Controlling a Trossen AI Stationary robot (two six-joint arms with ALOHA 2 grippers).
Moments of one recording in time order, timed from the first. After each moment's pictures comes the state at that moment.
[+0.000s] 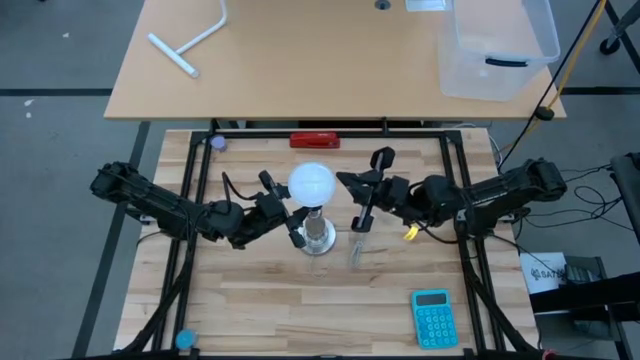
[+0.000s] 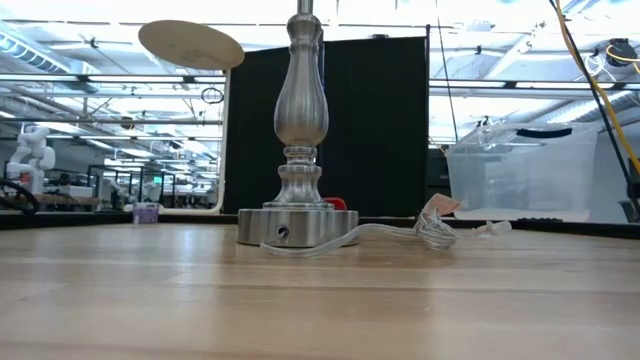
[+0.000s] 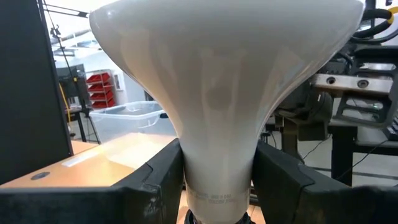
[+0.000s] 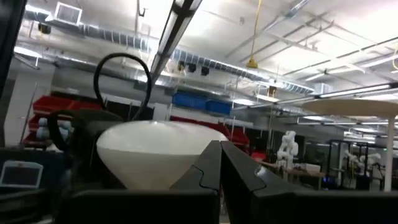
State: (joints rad) left arm -0.34 1.39 0.99 0.64 -0.77 0.27; right arm 0.18 1.39 0.90 0.96 0.39 -0.35
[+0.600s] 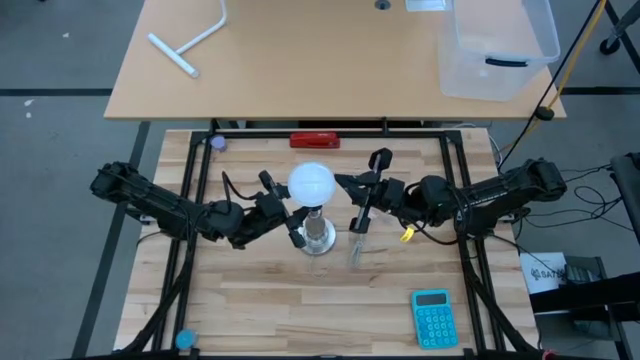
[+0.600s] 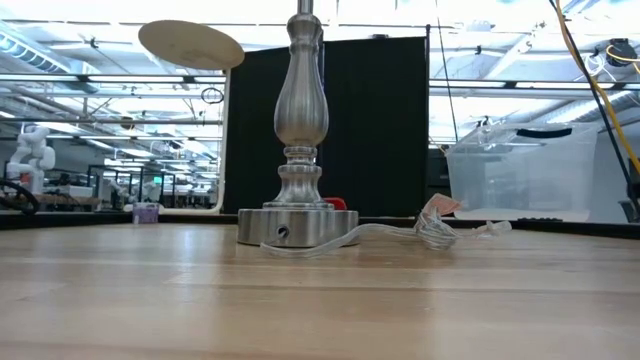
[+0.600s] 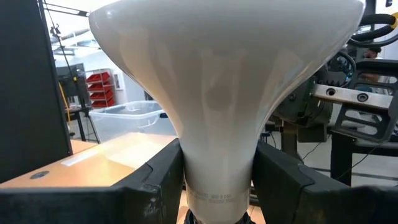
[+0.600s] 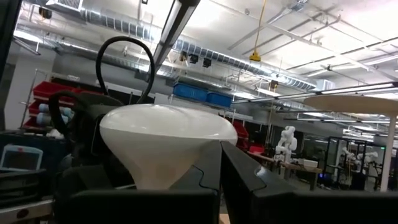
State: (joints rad) left arm -0.34 1.39 0.99 0.64 -0.77 0.27; right arm 0.18 1.39 0.90 0.91 0.39 -0.38
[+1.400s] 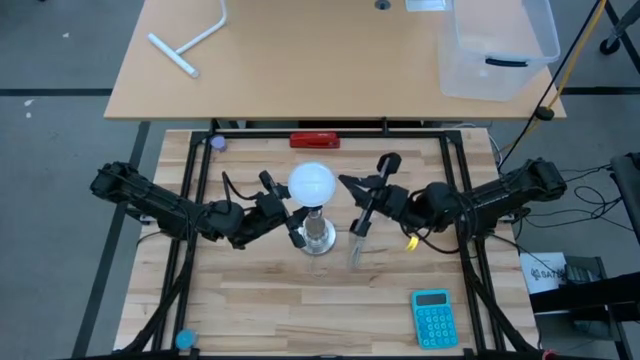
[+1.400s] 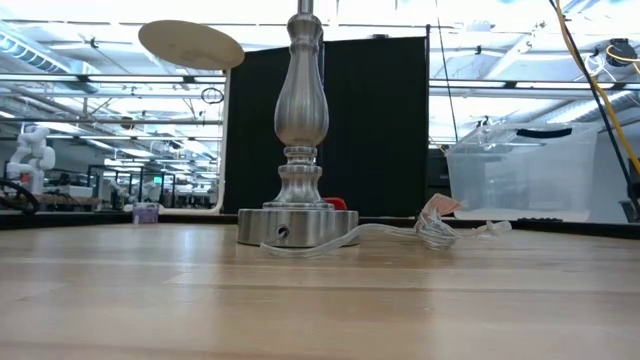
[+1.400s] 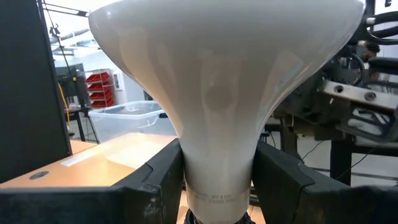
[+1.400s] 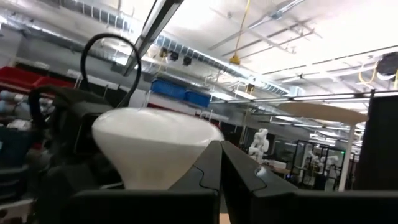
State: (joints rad) left arm -0.34 1.39 0.99 0.64 -0.77 0.27; right arm 0.24 1.39 0.90 0.96 0.53 -0.52
